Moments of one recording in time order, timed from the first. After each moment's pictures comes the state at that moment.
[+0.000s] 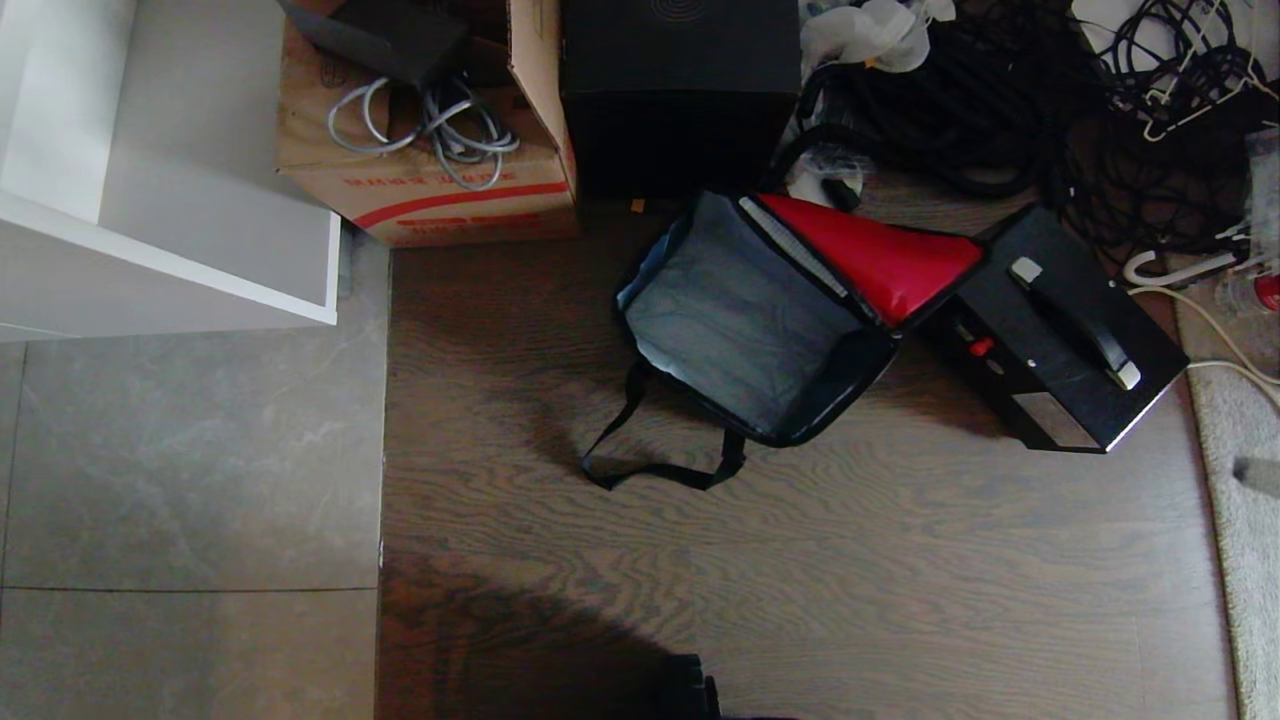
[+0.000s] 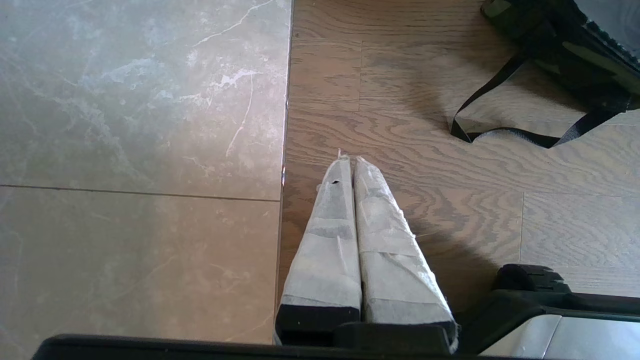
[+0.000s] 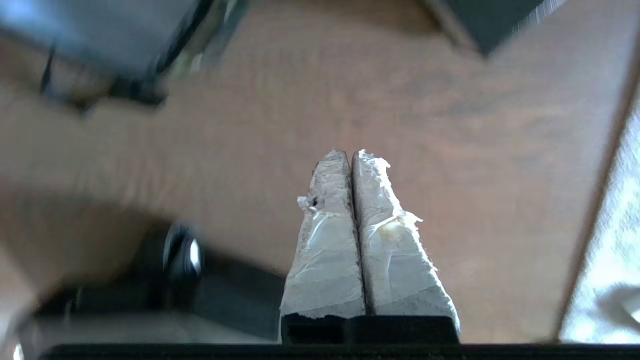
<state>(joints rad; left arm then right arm) 0.00 0.00 0.00 -0.03 0.01 -0.04 0.00 0.99 -0.72 0.13 0.00 0.09</state>
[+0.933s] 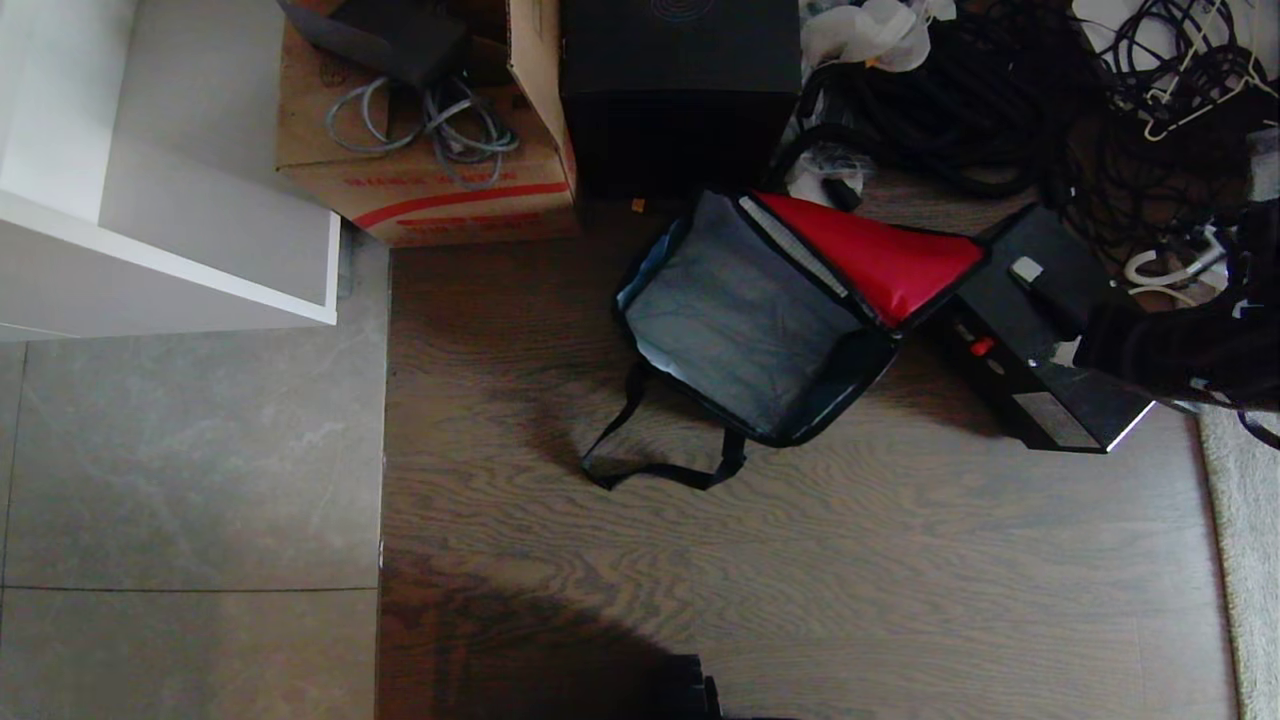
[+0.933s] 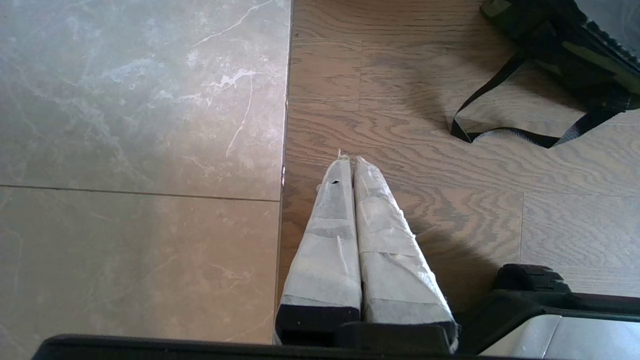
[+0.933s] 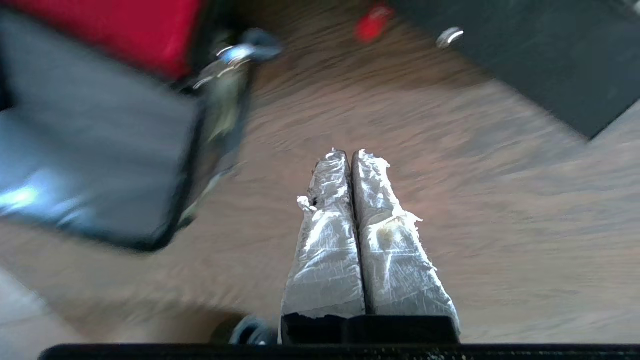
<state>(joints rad) 0.00 0.00 0.00 -0.03 0.01 -0.04 -0.07 1.57 -0.99 -0.15 0.08 0.34</state>
